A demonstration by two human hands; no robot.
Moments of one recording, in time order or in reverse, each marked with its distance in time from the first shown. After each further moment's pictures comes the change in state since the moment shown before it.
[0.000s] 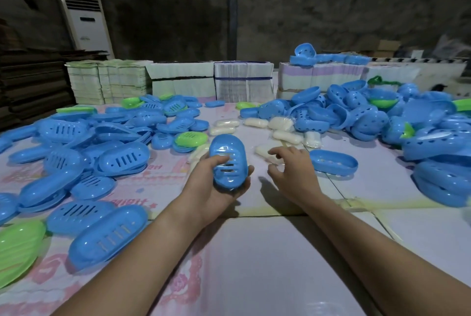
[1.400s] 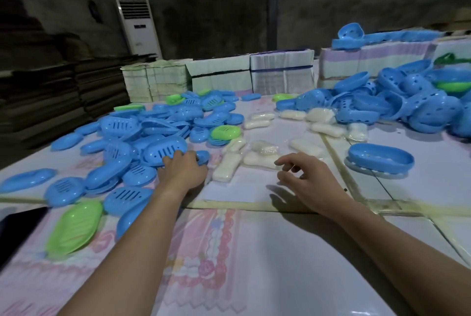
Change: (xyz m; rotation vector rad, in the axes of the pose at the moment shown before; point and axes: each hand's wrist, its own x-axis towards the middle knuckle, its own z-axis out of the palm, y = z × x) left_hand 0.031 0.079 -0.097 2.019 0.775 0.174; right_hand -0.019 -0.024 0.000 0.506 -0.235 -0.092
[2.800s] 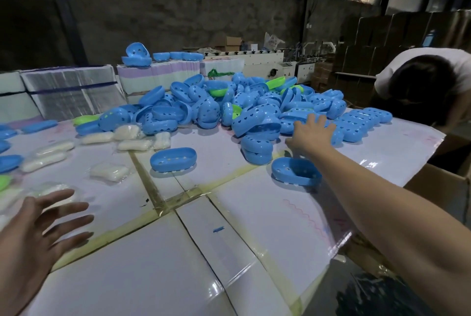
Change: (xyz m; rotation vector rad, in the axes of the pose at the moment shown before) left_hand -0.034 0.098 0.100 -1.499 -0.567 0.293; right_hand -0.132 0.129 -0.322 -1.181 0.290 1.083
